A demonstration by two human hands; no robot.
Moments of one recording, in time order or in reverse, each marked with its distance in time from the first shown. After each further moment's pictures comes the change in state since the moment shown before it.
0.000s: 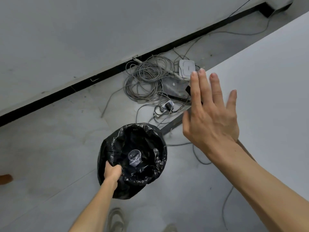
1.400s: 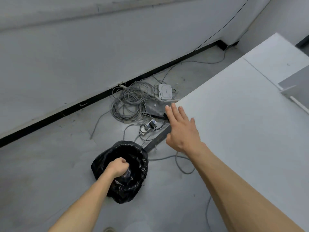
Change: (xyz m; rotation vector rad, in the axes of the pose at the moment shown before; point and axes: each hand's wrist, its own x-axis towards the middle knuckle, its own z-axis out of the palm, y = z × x) left_hand -0.082 0.112 -0.030 0.838 -0.425 0.365; right_hand 0.008 0.005 -0.067 0.296 -0.511 0.057
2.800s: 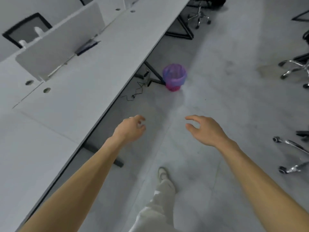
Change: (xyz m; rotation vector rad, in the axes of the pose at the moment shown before) left_hand -0.842 0.085 0.950 1.582 -0.725 1.562; right_hand -1.285 0.284 0.293 1.024 0.758 1.787
